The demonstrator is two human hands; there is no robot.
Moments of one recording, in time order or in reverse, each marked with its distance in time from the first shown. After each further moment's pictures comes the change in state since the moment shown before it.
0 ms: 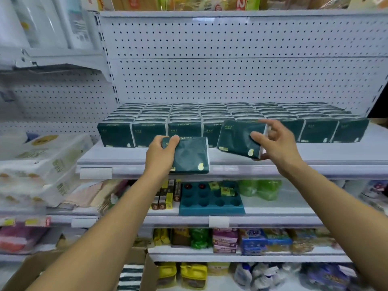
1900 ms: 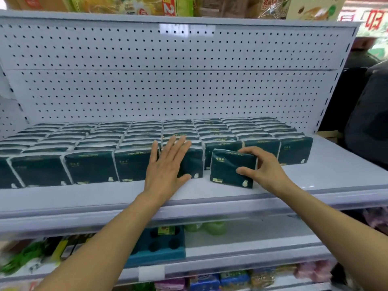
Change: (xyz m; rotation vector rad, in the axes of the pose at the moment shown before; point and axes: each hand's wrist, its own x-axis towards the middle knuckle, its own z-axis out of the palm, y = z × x) left_hand 0.052 0.000 0.242 1.044 -0.122 0.896; right_hand 0.118 0.110 -0.179 -0.473 -0.123 -0.169
